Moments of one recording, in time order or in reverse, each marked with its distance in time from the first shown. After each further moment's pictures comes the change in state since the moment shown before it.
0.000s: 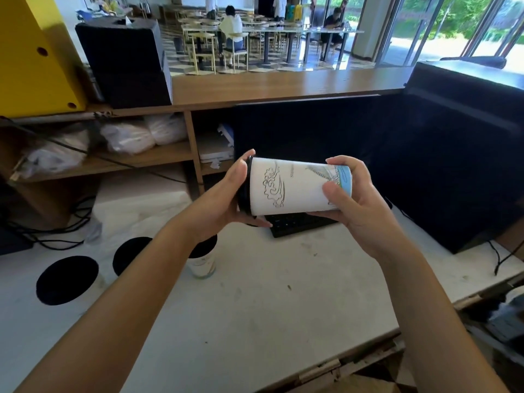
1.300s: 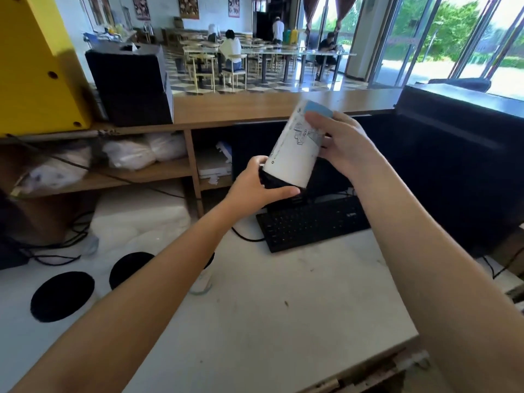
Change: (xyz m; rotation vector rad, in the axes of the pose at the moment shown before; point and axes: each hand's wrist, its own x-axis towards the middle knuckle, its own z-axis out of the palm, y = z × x) left_hand 0.064 0.010 0.021 0.689 0.324 0.196; right_hand 0.118 -0.054 -0.008 0.189 0.107 0.068
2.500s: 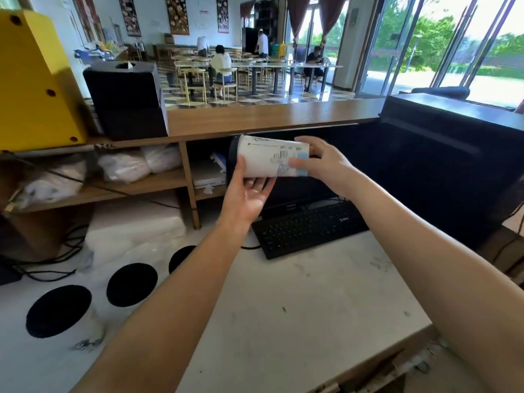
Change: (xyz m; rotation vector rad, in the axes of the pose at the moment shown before) left_hand 0.030 -0.020 0.020 -1.586 0.132 -0.278; right_hand 0.009 0.034 -0.022 -0.489 -0.077 -0.054
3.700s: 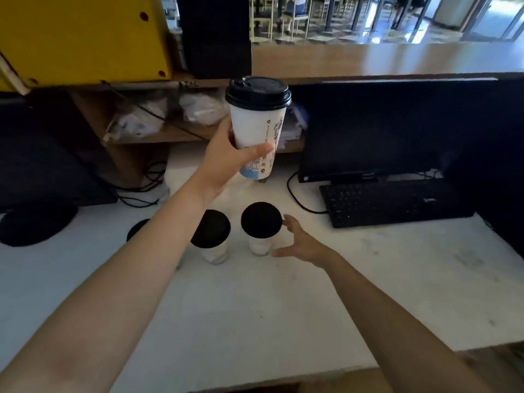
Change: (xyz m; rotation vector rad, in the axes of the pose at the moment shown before) left_hand -0.072 0.151 -0.070 1.213 0.138 0.341; right_hand -0.056 0.152 0.219 -0.095 -0.593 0.362
